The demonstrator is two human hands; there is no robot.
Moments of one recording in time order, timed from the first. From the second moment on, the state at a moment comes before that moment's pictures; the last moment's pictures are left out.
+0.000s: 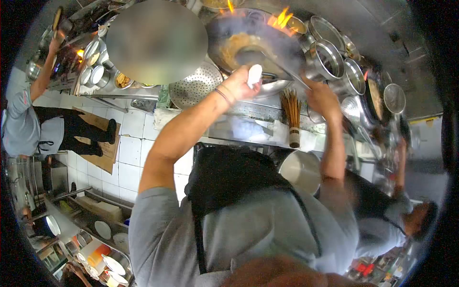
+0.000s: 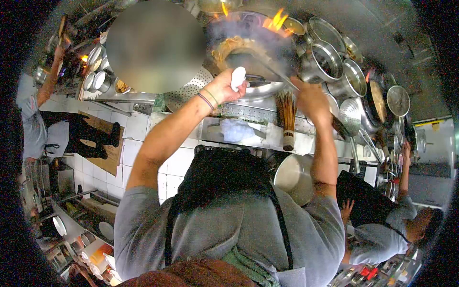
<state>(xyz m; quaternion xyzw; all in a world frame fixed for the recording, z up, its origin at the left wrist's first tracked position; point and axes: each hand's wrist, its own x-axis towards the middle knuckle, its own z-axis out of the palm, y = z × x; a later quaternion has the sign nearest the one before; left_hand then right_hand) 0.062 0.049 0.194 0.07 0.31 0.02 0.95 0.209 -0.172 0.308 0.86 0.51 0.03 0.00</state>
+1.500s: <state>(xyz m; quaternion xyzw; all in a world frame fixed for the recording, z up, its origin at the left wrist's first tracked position) -0.058 0.039 0.145 0.11 0.26 0.07 0.96 0.188 -0.106 0.179 0.90 0.31 -0.01 -0.31</state>
